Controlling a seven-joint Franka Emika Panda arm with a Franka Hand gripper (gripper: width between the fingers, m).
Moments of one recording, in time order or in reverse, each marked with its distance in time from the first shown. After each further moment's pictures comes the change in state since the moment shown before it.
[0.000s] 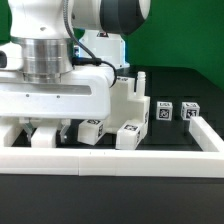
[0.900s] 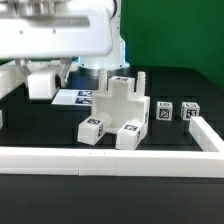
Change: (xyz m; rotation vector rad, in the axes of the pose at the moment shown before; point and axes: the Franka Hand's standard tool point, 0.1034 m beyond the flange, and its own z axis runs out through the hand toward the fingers) arm 0.009 -0.003 -0.105 0.073 0.044 0.022
